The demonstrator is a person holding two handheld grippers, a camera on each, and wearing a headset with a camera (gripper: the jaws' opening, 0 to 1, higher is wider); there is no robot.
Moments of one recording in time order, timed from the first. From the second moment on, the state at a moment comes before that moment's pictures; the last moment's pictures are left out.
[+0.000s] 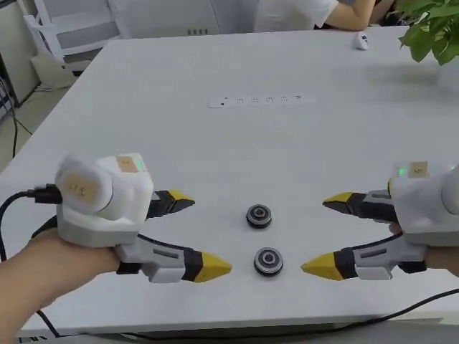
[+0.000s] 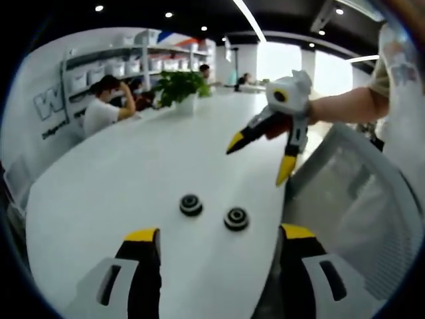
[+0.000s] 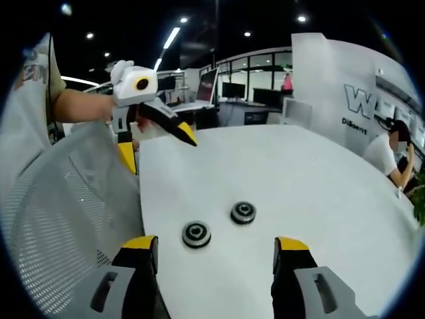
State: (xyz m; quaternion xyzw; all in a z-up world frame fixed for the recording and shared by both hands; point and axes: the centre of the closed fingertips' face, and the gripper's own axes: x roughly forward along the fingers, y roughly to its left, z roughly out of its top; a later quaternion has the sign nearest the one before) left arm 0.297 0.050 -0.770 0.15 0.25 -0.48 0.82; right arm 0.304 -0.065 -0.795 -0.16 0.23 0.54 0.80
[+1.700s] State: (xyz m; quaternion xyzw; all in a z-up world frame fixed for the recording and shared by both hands) left arm 0.303 0.004 -0.829 0.13 0.32 -0.53 0.77; right arm 0.298 -0.041 -0.844 -0.16 0.26 0.59 0.75
